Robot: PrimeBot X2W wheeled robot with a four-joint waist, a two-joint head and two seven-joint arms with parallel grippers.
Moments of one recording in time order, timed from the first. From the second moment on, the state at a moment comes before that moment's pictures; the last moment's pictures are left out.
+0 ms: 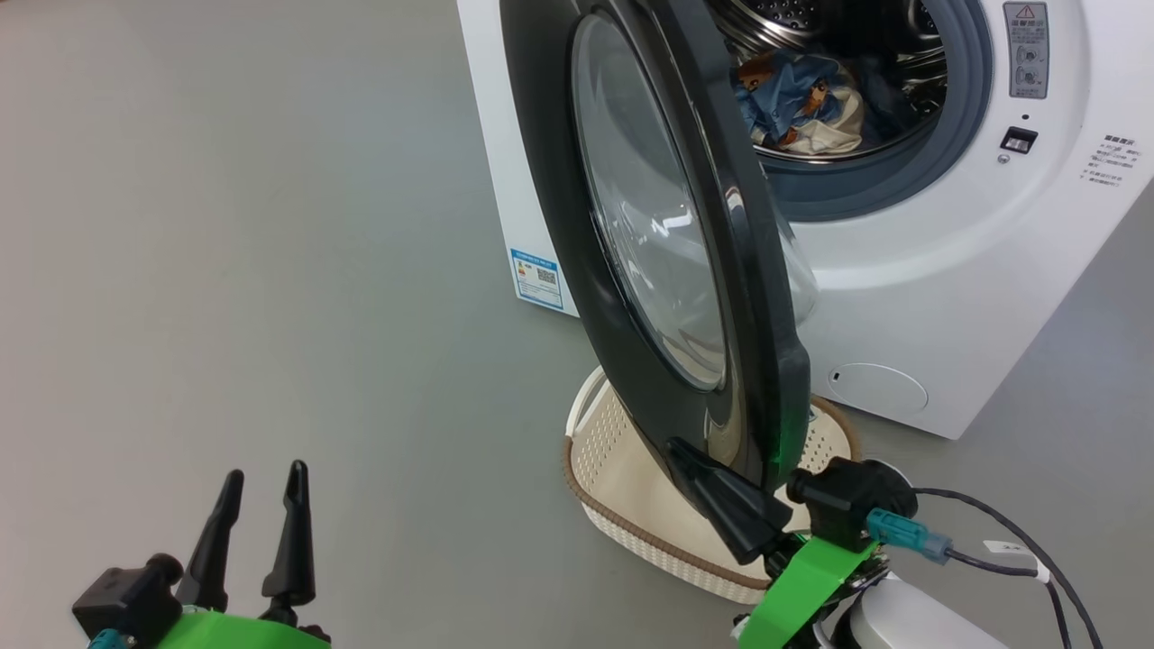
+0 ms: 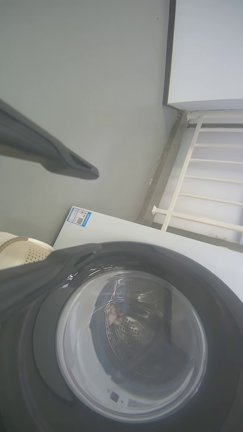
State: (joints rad) left arm -0.10 0.17 -0.12 0.30 -0.54 -0.13 -0.25; right arm -0.34 -0.24 0.71 0.29 0.52 0.13 -0.26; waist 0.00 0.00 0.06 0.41
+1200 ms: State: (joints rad) left arm -0.16 0.17 -0.13 0.29 -0.55 -0.13 -0.25; right arm -0.45 -0.32 0.49 0.38 0.54 0.13 -0.26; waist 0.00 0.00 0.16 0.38
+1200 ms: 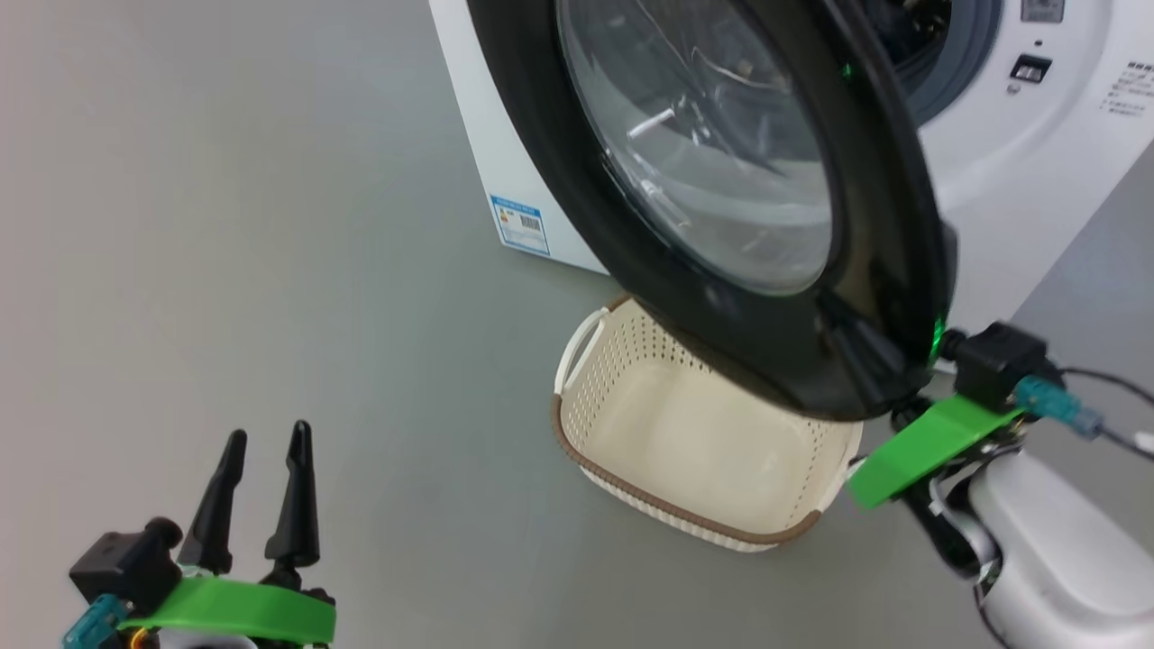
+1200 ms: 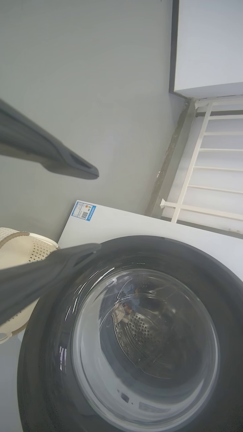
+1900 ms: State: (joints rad) left arm -0.30 0.14 -0.16 0.26 -0.57 -0.13 -0.25; right arm -0.75 -0.45 0.35 0.42 0.53 0.13 -0.26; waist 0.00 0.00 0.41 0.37
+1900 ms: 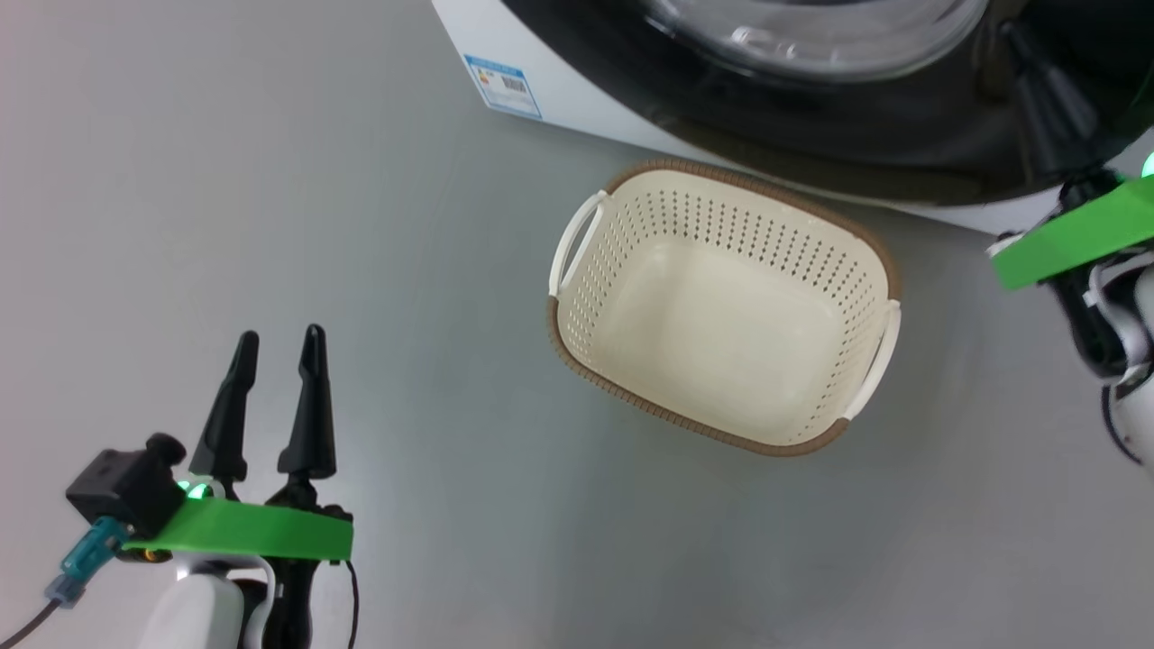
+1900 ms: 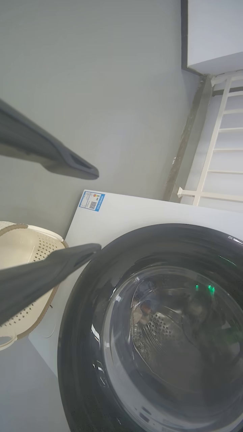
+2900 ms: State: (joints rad) left arm -0.34 0.14 -0.16 0.24 -0.58 -0.13 -0.25; right arm -0.92 -0.45 0.20 0.54 0.47 0.14 -0.26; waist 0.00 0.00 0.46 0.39
